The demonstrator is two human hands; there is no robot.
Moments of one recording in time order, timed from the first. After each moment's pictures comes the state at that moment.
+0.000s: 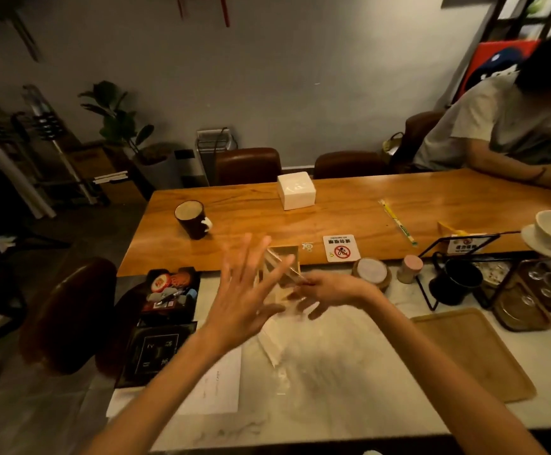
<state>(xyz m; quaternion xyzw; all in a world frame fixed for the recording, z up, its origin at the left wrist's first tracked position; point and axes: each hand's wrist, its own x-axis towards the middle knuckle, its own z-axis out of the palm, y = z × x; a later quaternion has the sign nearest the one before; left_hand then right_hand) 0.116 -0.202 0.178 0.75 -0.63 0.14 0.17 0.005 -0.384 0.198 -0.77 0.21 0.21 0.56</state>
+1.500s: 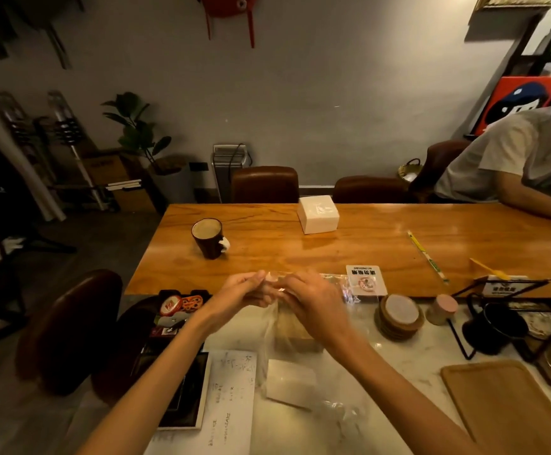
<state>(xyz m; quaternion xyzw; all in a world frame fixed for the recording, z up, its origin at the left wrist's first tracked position) 0.233 -0.220 0.155 0.63 -0.28 -0.44 0.58 0.082 -0.350 0.162 -0.95 0.08 -0.25 0.17</state>
